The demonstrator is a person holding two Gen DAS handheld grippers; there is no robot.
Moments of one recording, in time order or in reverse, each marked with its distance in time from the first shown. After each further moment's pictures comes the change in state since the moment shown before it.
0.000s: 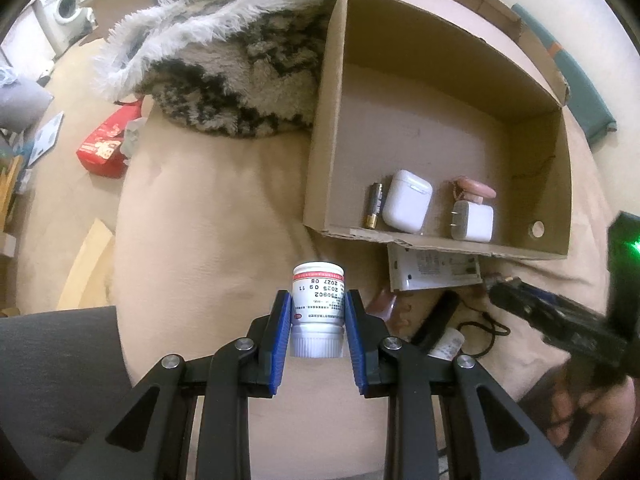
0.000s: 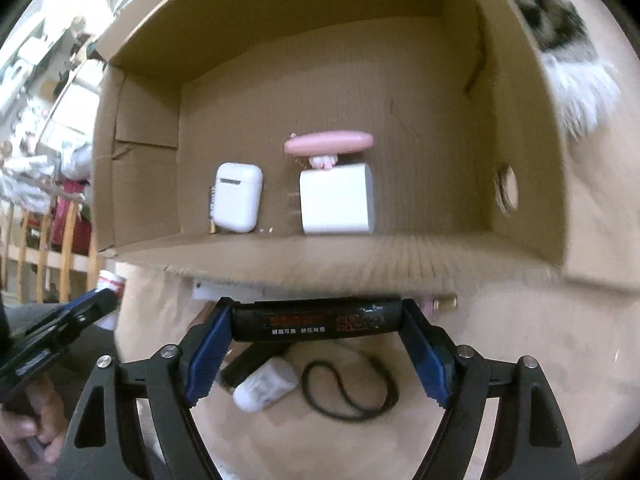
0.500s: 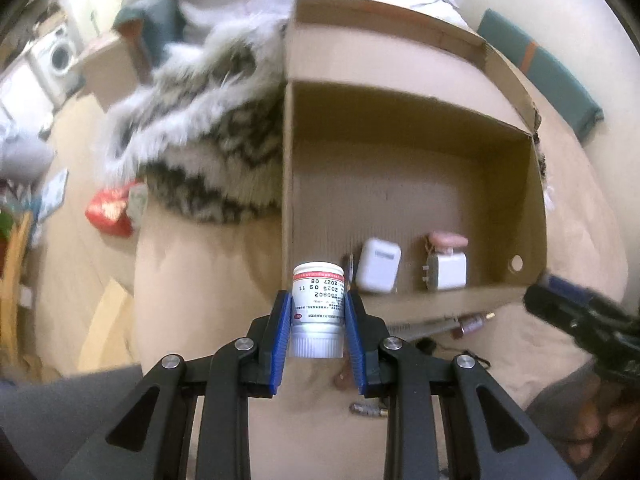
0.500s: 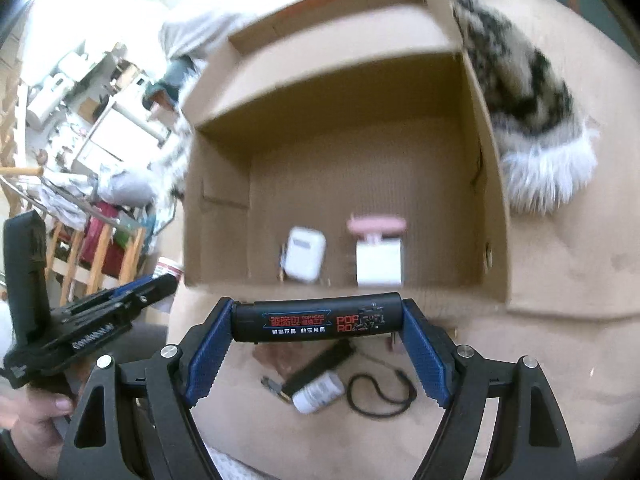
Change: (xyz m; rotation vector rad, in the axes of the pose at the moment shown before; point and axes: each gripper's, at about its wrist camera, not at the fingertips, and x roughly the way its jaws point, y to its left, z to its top) left arm -0.040 -0.041 0.044 0.116 -0.133 0.055; right arm -0.073 0.013 0.030 -0.072 -0.211 0.086
